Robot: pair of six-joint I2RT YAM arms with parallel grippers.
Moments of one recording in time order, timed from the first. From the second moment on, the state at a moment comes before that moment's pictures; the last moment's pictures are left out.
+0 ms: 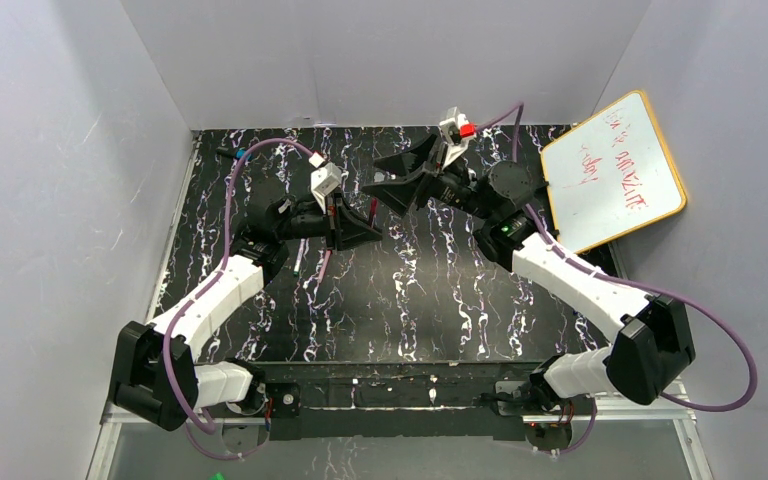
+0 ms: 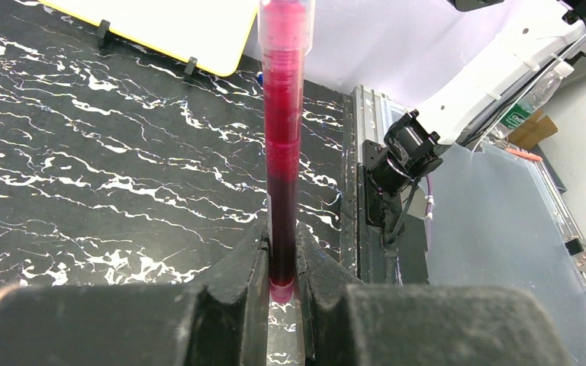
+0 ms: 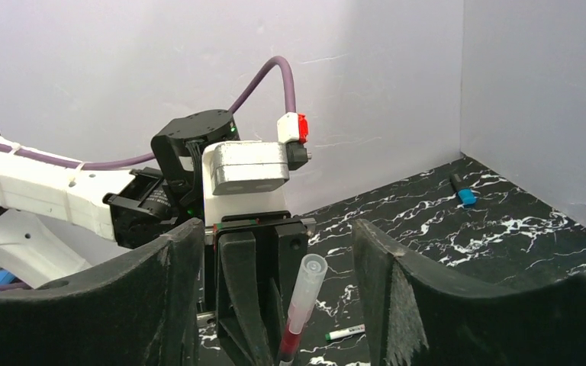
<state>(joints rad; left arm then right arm) -0.40 1.23 0.83 0.37 1.06 -0.31 0.68 1.34 1.08 0.66 -0.57 0.47</state>
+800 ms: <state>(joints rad) -0.40 1.25 0.84 0.34 1.06 -0.27 0.68 1.41 1.14 0.54 -0.64 0.47</state>
